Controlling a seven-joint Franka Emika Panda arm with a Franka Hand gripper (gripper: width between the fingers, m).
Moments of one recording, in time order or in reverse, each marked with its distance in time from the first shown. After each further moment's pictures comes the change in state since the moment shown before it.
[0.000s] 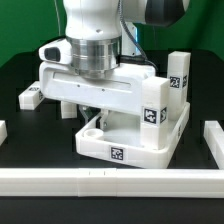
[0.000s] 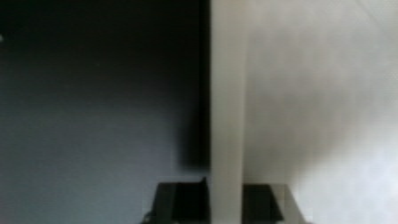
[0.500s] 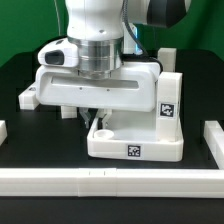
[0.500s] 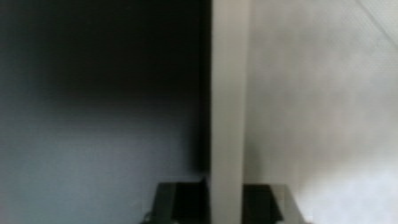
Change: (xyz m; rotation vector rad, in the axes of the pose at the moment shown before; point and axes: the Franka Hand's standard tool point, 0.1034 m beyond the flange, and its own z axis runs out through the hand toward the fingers) arm 0.003 0.002 0.000 -0.008 0.003 -0.304
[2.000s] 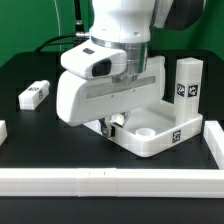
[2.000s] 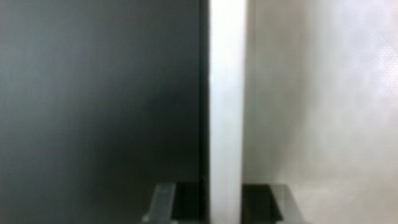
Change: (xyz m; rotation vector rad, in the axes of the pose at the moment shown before) arm 0.025 -0.032 -0.003 -0.063 0.010 -0.774
